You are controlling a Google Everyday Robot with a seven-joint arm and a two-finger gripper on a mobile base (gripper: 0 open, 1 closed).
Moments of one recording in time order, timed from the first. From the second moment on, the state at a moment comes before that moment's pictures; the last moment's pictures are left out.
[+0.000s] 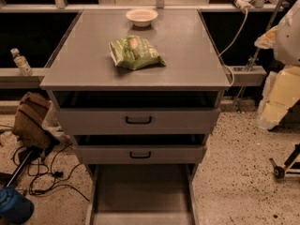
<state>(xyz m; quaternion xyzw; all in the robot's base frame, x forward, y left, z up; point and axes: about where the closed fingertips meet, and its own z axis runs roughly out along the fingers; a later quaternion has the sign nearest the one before) 0.438 -0.217 0.976 -0.60 0.78 -0.03 0.16</state>
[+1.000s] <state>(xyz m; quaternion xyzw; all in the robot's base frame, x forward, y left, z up) 0.507 -0.198 0.935 -0.60 0.76 0.00 0.23</state>
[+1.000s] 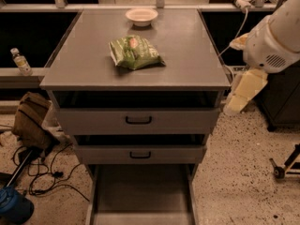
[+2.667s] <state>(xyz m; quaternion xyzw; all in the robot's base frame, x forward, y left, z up) 0.664 -0.077 0.830 -0.68 0.67 0.04 0.27</state>
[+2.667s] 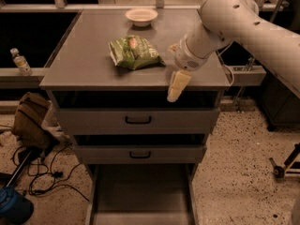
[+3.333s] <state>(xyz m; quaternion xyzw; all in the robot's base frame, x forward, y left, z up) 0.671 -0.075 0.832 -0.69 0.67 0.03 0.28</state>
